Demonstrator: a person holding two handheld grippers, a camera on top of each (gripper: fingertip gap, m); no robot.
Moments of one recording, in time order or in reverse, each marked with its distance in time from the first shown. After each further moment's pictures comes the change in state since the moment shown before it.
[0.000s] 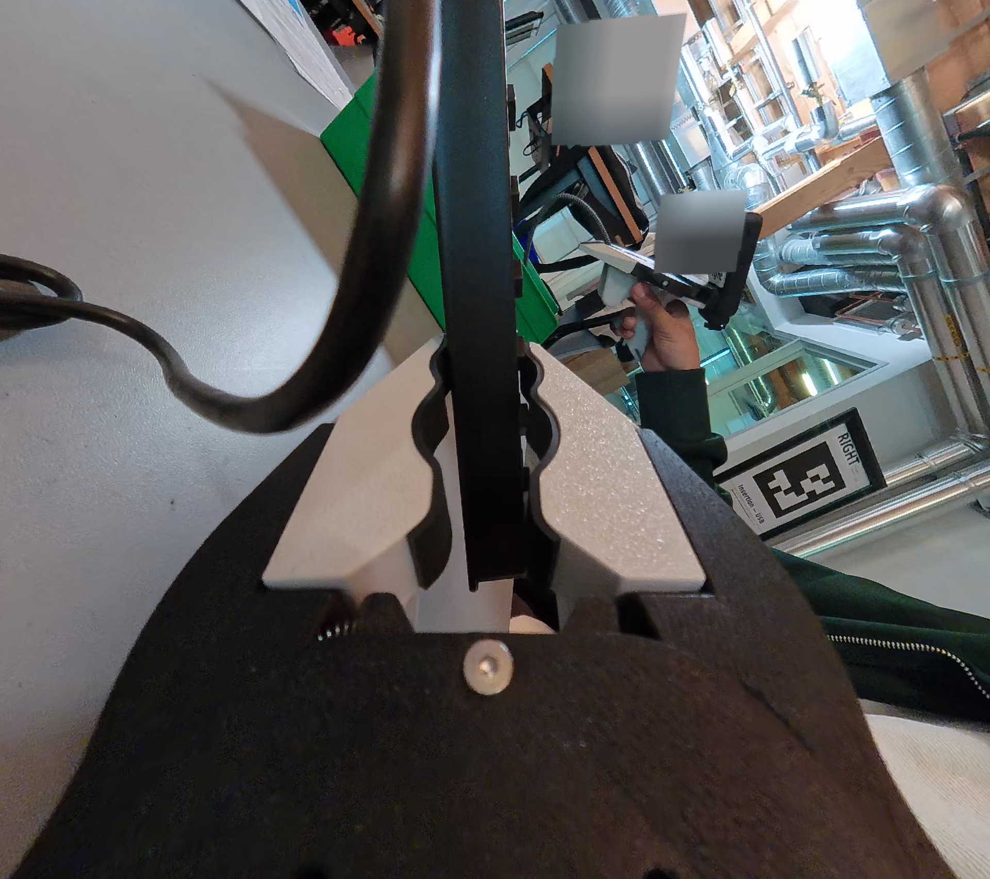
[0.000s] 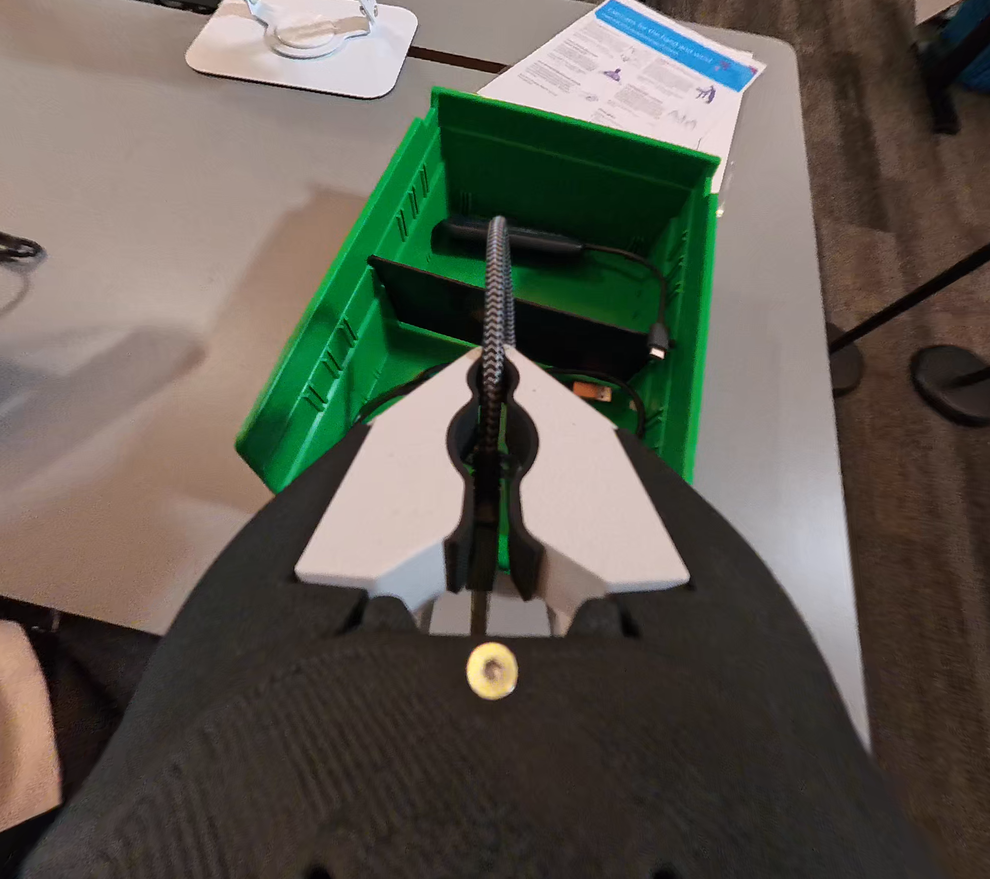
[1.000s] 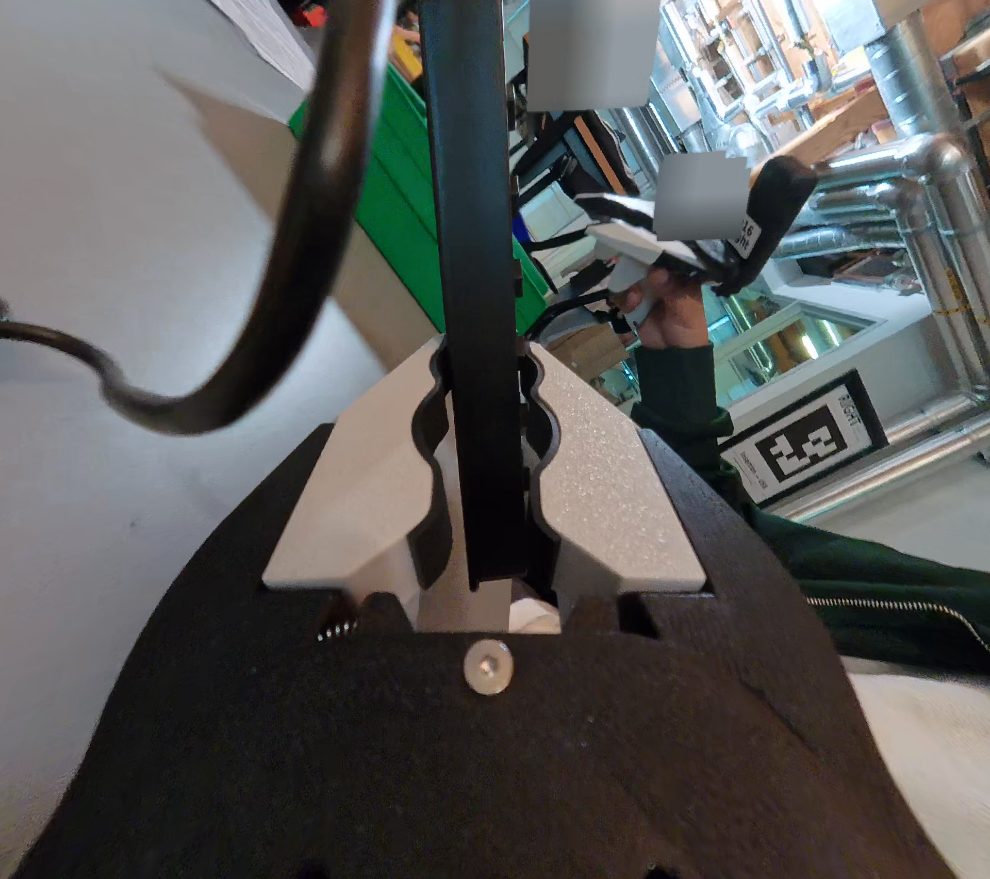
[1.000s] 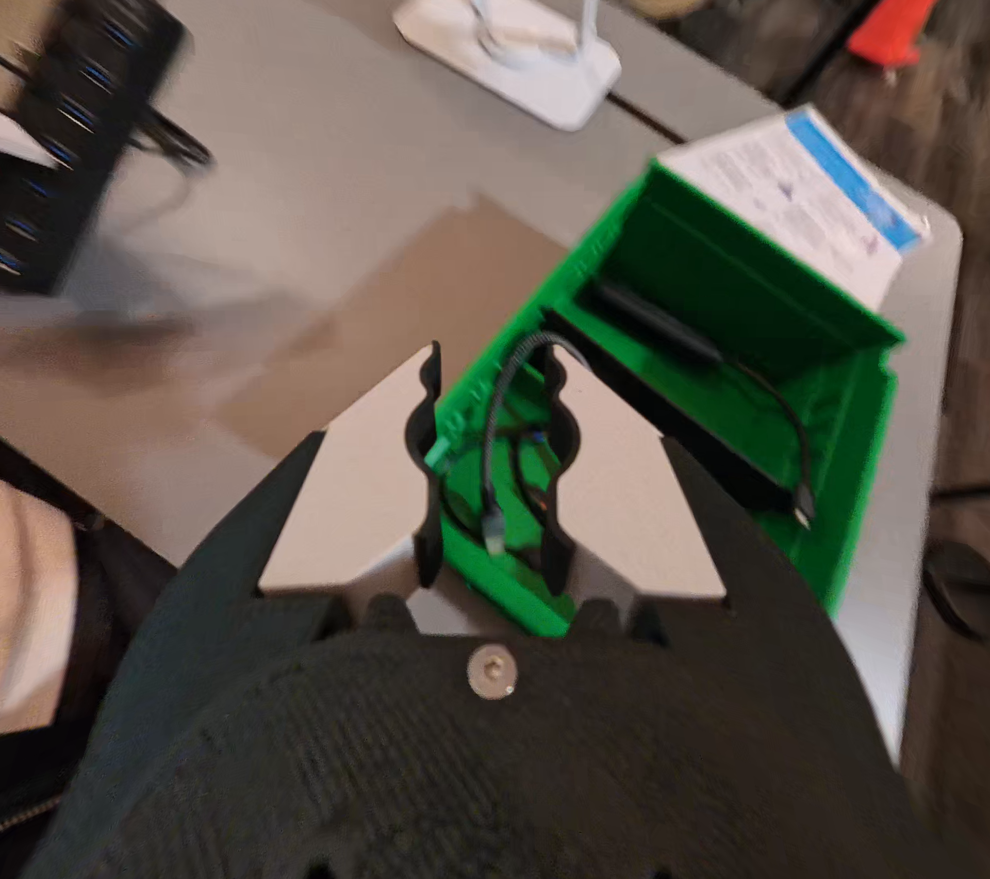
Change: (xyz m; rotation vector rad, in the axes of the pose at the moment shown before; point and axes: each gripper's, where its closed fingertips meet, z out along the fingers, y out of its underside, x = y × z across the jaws) left arm 0.010 0.008 0.004 -0.043 0.035 0.055; right arm -0.105 -0.022 0.013 0.053 -0.249 -0.292
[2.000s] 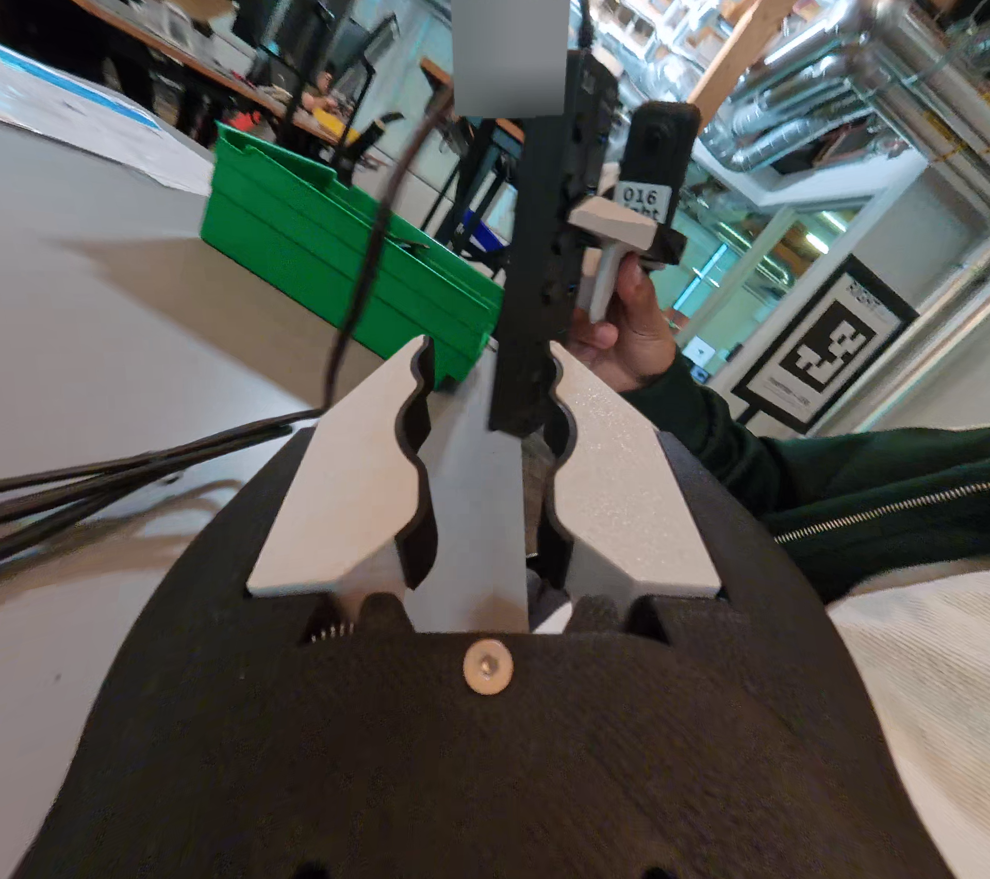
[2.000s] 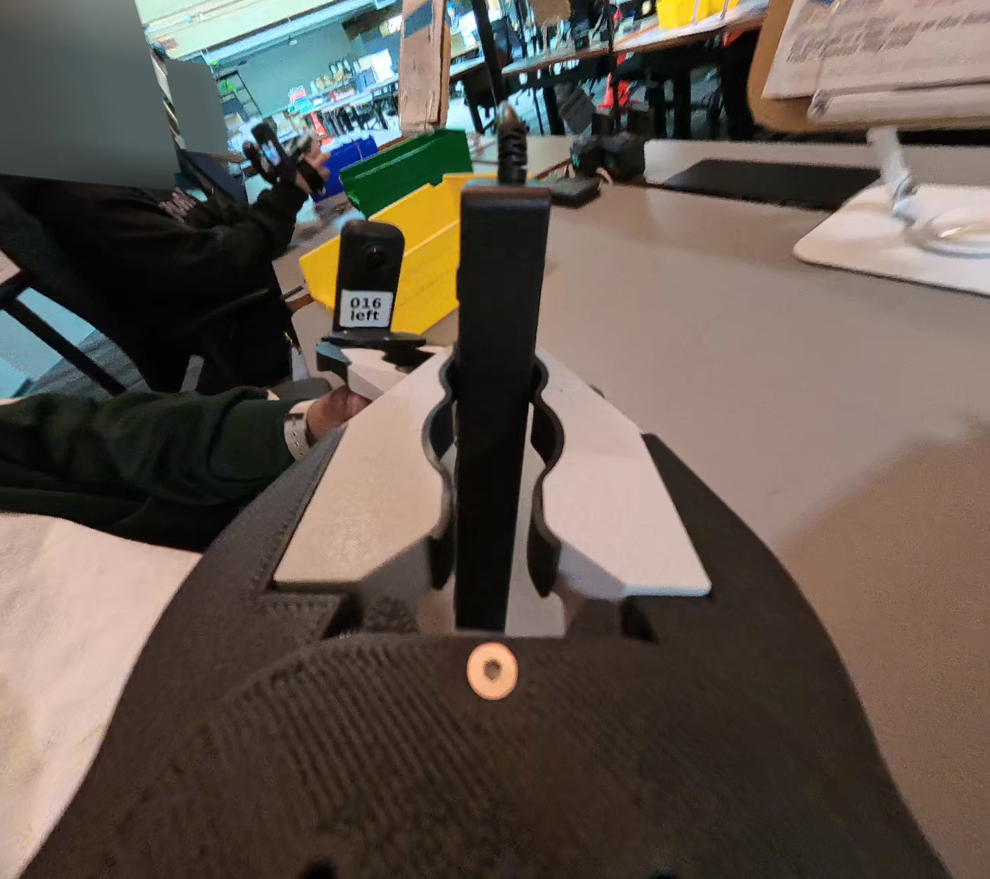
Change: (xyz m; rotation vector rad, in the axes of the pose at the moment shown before) left arm 0.048 0.002 0.001 0.031 0.130 0.323; right arm -0.164 -0.082 0.035 0.421 -0.596 0.295
